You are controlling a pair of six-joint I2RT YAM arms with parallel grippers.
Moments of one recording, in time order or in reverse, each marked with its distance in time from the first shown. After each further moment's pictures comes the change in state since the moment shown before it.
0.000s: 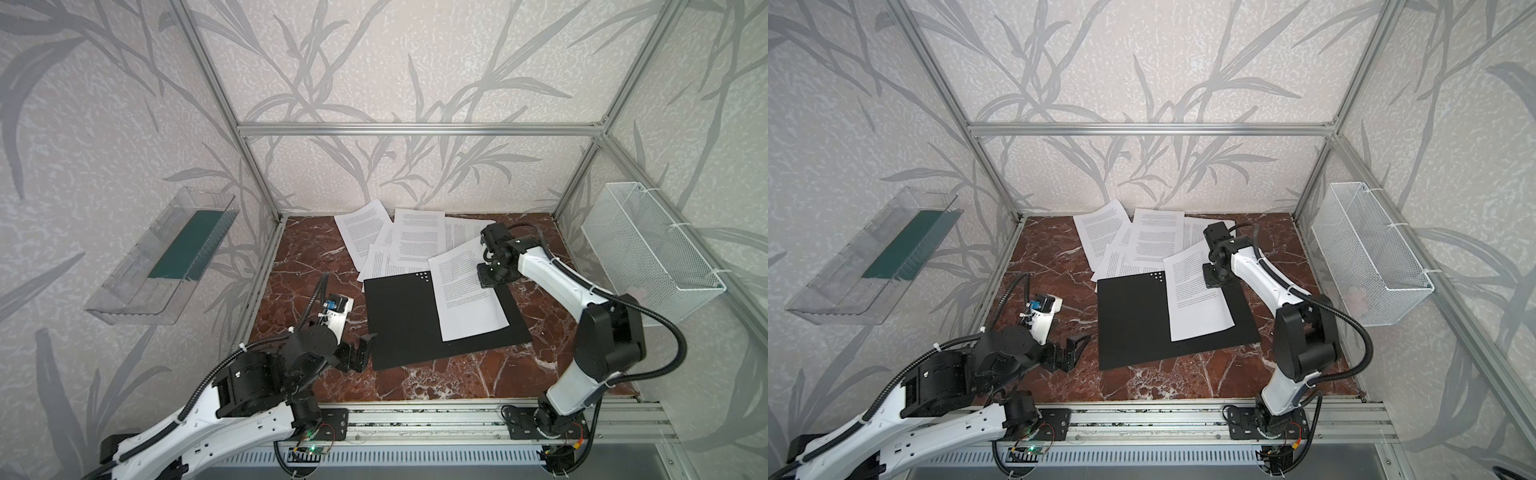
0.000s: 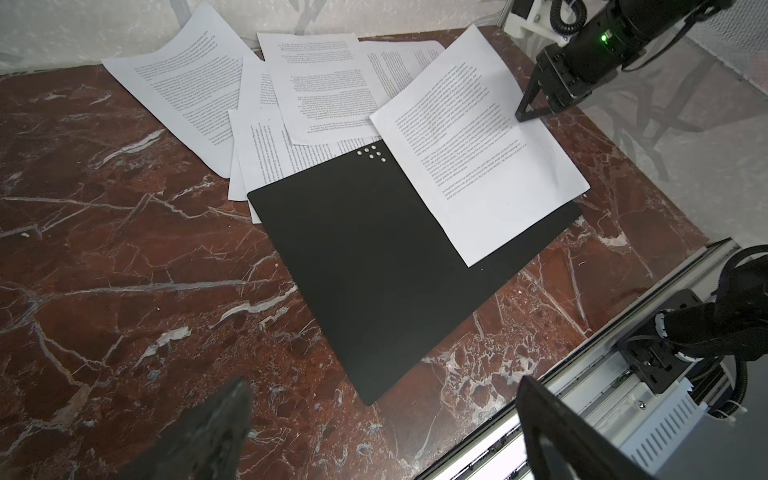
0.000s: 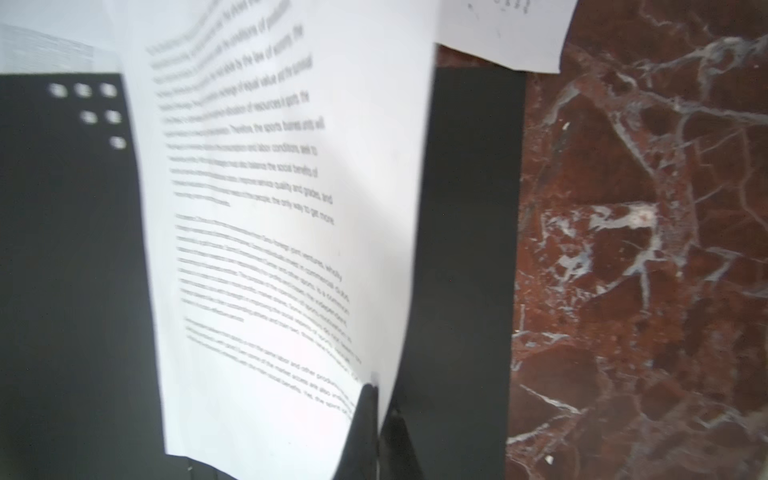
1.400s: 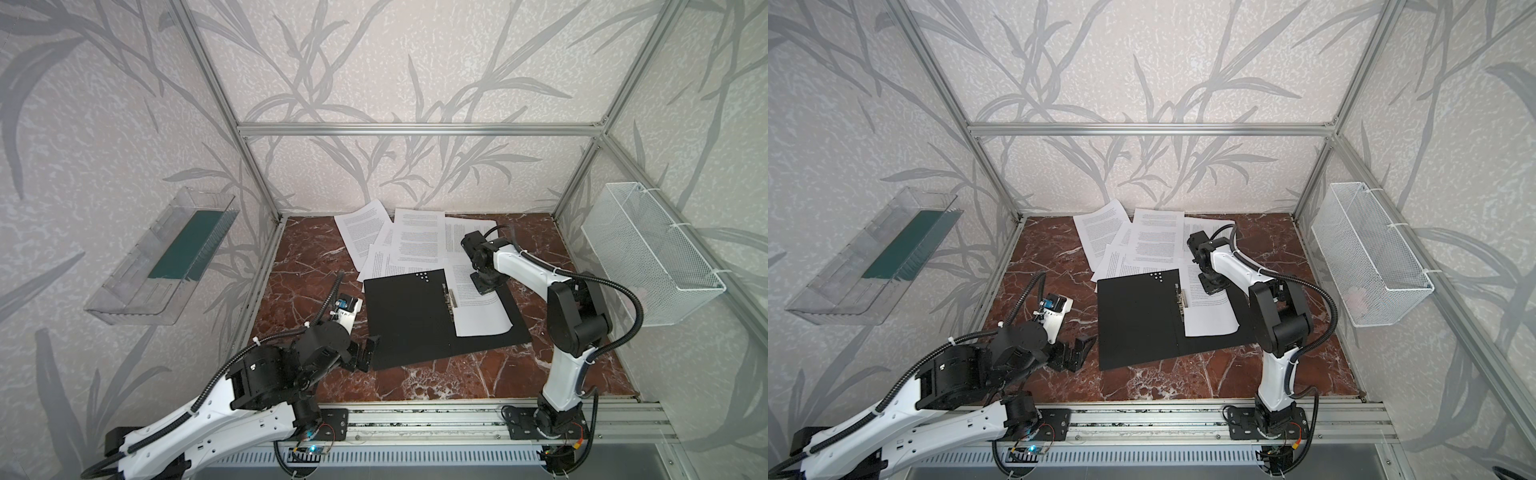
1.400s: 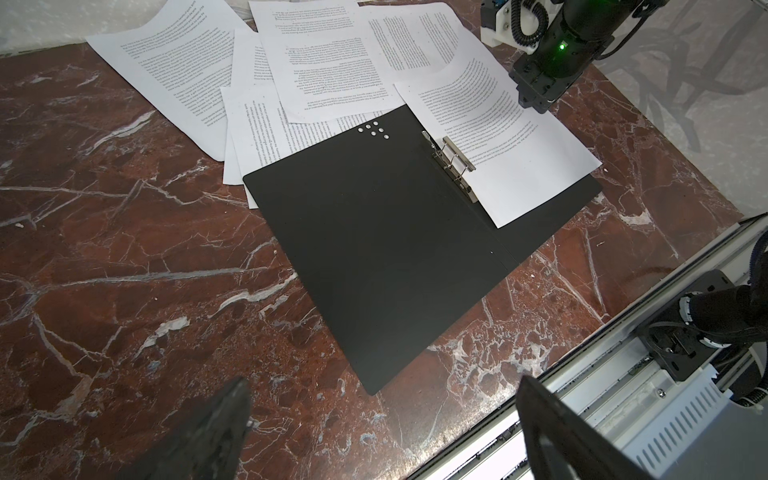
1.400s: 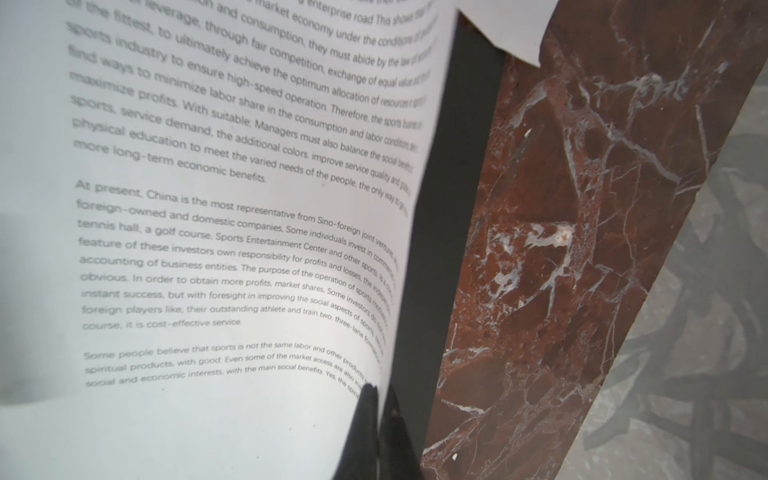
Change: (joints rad) left arm 0.000 0.058 0.000 -0.003 0.013 0.001; right arm 0.066 0.146 0.006 -0.026 0.250 -0.092
